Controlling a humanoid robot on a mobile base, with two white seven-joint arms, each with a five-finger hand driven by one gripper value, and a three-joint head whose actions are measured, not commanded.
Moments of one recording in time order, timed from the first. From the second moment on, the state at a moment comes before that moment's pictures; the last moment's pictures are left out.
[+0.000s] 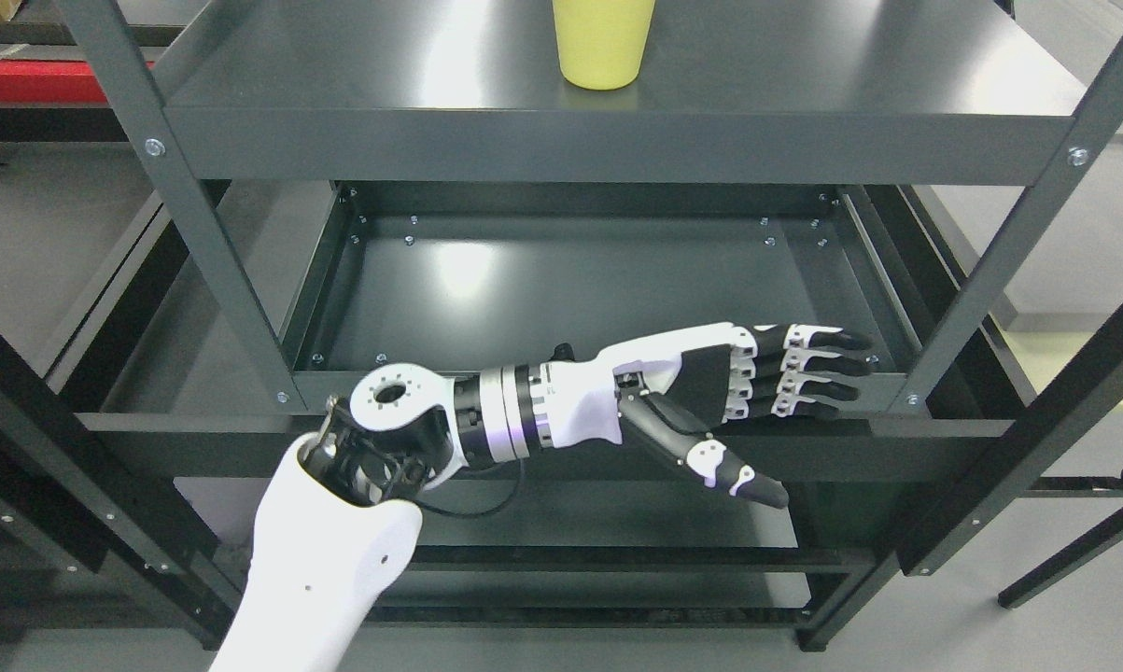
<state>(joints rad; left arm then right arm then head) -0.65 0.00 -0.43 -1.64 0.46 0.43 -0.74 0.00 0.00 0.00 -0.24 0.00 0.09 -0.12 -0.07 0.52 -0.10</state>
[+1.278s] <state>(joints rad) -0.34 0.00 -0.22 -1.68 0.07 0.13 0.03 0.00 0.00 0.00 -0.24 0.00 0.09 -0.12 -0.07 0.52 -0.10</state>
